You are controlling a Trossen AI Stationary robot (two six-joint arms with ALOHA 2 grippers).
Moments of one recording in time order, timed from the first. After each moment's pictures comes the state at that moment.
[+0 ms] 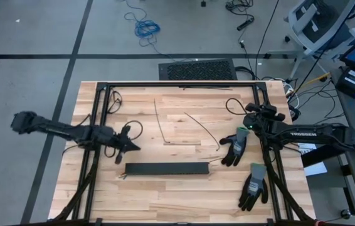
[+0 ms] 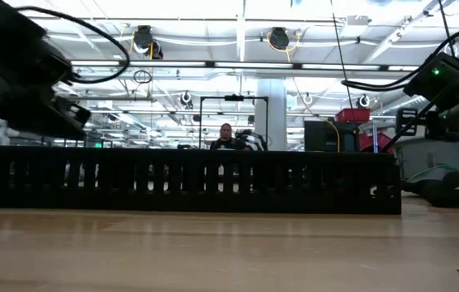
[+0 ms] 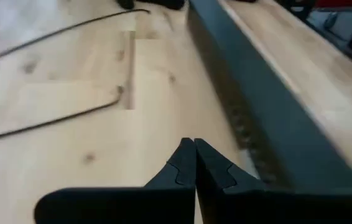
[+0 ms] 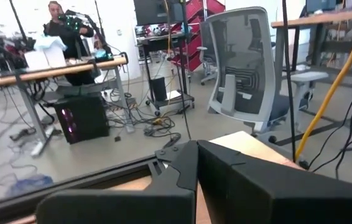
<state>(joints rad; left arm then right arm) -0.09 0.57 0.01 0.13 0.11 -0.04 -0.37 0.72 0.01 -0.07 1.51 0.94</state>
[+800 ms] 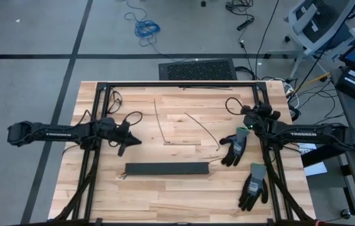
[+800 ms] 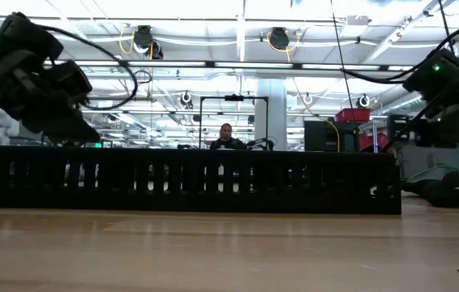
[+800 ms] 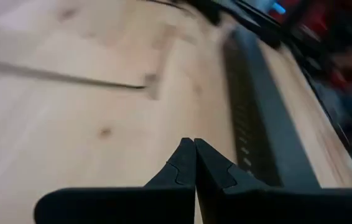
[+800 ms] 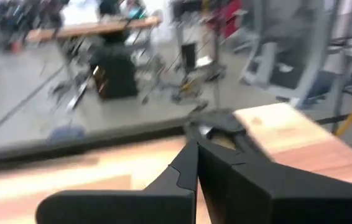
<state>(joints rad) 0.19 0.61 0.01 0.17 0.35 -0.32 -0.37 0.72 0.02 -0.02 1.31 0.84</state>
